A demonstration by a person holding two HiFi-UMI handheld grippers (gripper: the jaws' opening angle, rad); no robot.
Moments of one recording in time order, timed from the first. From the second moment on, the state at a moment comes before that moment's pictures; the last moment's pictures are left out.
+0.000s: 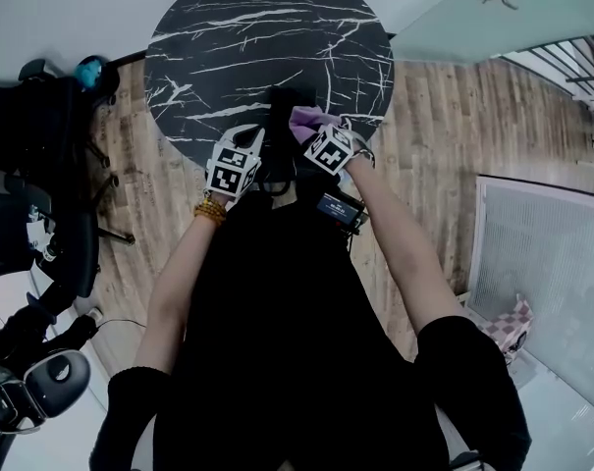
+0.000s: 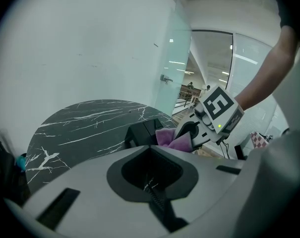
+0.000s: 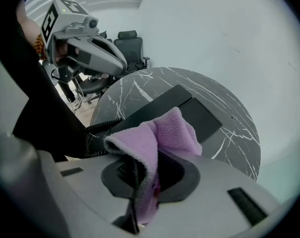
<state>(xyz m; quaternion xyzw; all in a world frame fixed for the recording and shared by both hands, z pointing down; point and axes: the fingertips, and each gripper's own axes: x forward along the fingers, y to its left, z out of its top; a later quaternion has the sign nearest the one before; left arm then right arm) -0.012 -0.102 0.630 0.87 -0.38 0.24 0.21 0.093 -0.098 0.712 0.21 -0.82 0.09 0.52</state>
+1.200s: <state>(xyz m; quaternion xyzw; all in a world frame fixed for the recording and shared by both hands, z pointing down) -0.007 -0.103 0.630 0.87 -0.37 0.25 0.21 0.087 -0.047 0.734 0.13 -0.82 0.13 0.54</state>
